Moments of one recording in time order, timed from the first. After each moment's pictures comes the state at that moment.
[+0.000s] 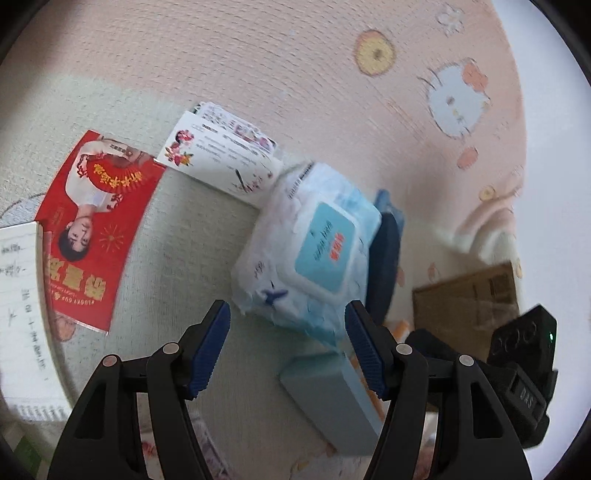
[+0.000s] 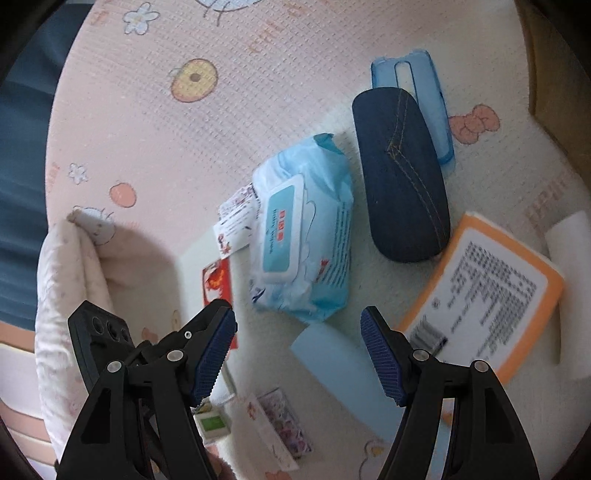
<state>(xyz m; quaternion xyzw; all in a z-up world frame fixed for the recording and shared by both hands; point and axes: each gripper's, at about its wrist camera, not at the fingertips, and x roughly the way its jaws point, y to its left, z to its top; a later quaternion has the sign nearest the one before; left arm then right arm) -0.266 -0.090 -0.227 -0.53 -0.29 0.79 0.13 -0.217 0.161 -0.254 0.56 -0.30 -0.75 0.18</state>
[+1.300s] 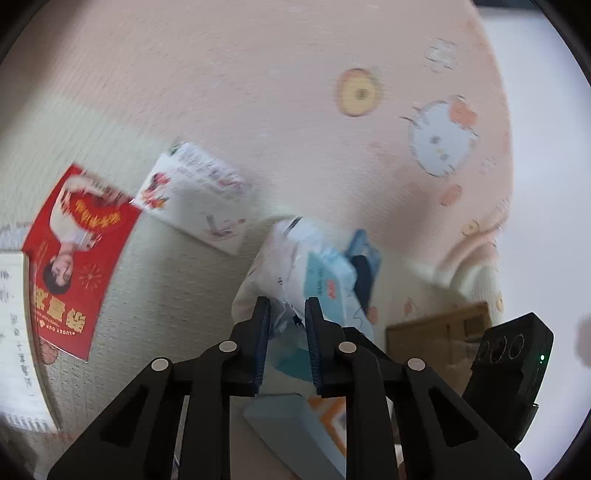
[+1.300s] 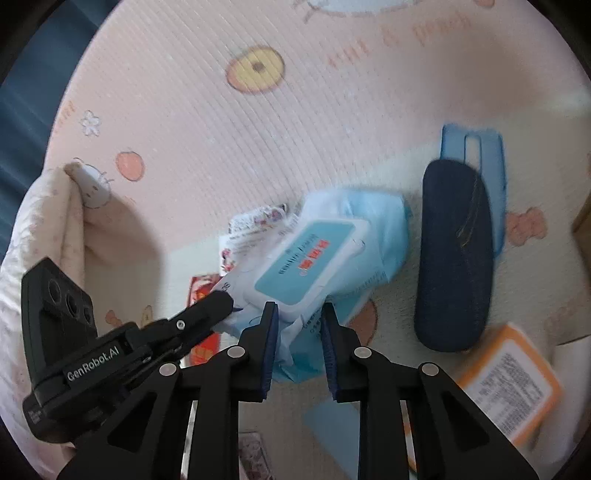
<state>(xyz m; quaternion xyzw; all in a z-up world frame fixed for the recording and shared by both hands) -0.280 -0.084 -0.195 -0.48 -0.32 0.80 0.14 -0.237 0.120 -0.222 0.51 -0.17 -0.82 0.22</state>
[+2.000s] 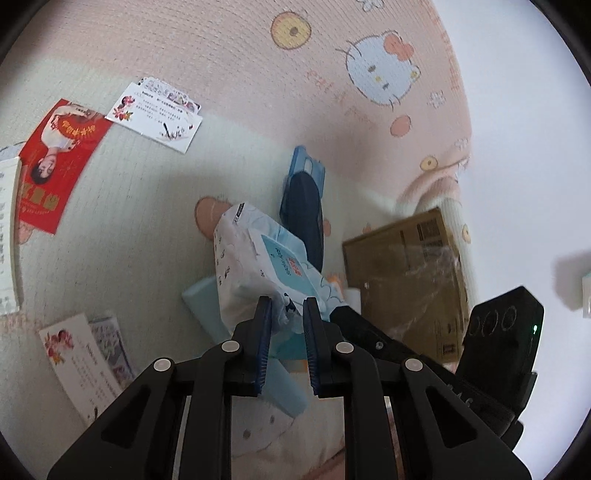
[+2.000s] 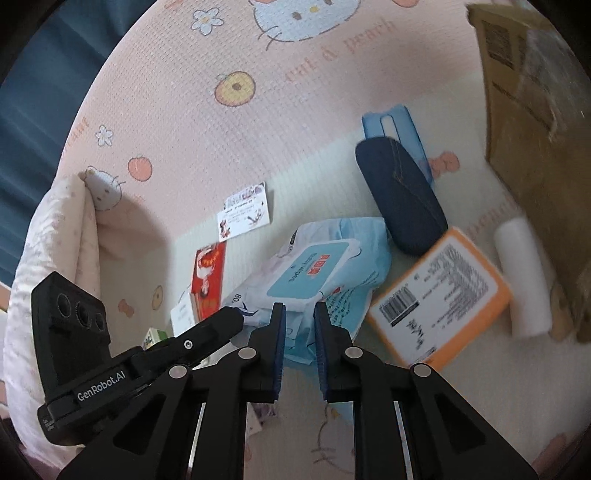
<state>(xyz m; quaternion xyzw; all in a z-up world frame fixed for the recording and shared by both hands) -0.186 -0.049 -0.183 -0.52 -0.31 0.76 0.22 -0.144 0.173 -0.197 0.52 -0.21 -0.81 0.18</state>
